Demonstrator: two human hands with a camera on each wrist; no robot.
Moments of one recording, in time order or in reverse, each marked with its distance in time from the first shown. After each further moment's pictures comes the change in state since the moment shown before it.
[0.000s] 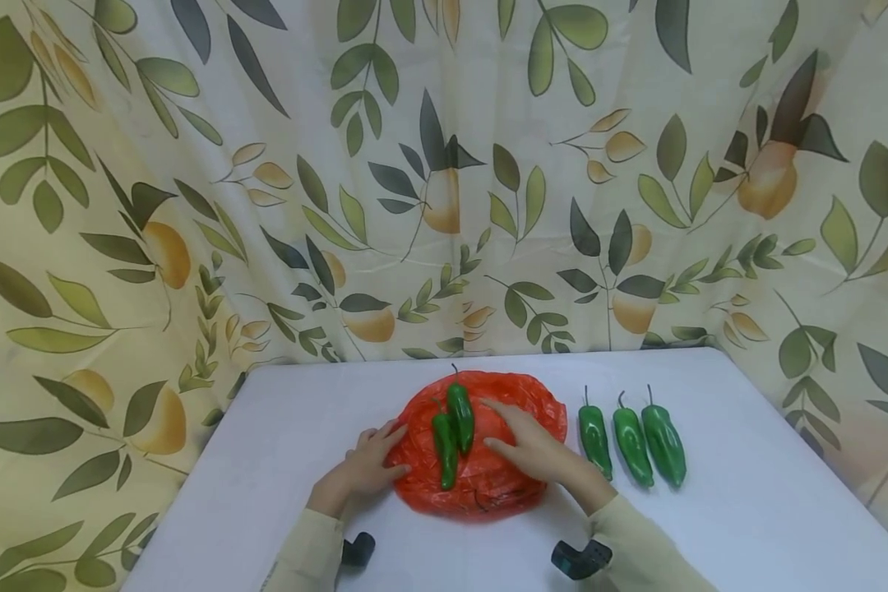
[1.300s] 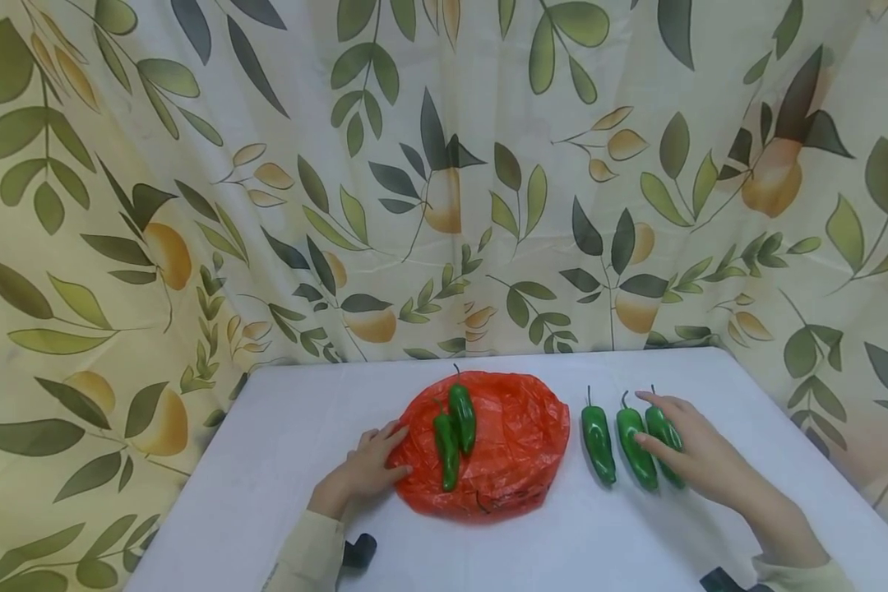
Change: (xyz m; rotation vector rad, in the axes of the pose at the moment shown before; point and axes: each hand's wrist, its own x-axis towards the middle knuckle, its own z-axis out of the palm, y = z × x) left_hand -0.003 0.001 -0.002 -0.015 -0.003 0.001; right_hand -0.110 0.051 -0.125 -0.336 0.216 0.168
